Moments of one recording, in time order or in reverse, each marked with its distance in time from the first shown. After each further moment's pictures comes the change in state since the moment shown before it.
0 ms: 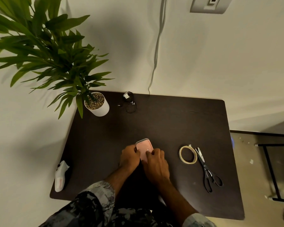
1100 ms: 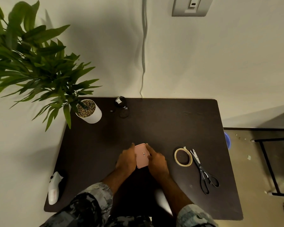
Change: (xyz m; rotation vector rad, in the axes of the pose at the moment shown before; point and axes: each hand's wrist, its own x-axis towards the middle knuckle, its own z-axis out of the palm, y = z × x) left_hand 0.013 0.019 0.000 0.402 -0.151 0.126; right_hand 0.036 0.036 -0.013 0.462 -0.098 0.122
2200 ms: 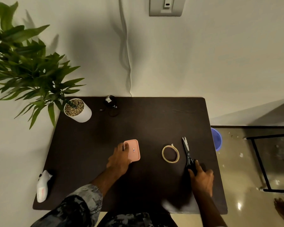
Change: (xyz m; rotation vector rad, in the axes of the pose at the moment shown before) left_hand -0.017 0.019 0.014 0.277 -0.069 0.122; right_hand -0.063 0.214 -0.082 -0.013 0.422 0.456
